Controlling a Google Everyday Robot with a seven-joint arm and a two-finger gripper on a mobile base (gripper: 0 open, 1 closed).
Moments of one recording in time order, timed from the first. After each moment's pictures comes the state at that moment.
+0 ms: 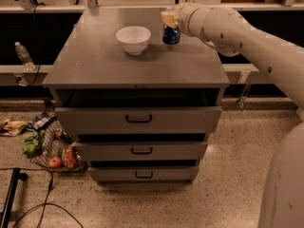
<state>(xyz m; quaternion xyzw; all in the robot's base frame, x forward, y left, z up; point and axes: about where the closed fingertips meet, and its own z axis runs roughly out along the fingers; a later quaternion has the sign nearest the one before) 0.845 -0.090 0.958 -0.23 0.71 0.07 0.66</state>
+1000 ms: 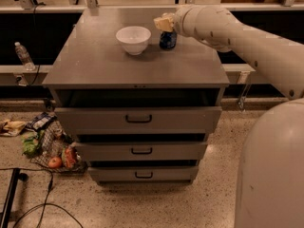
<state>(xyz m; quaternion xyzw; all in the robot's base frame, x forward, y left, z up) 0.860 -0.071 0.943 -0.27 0.72 0.04 0.64</state>
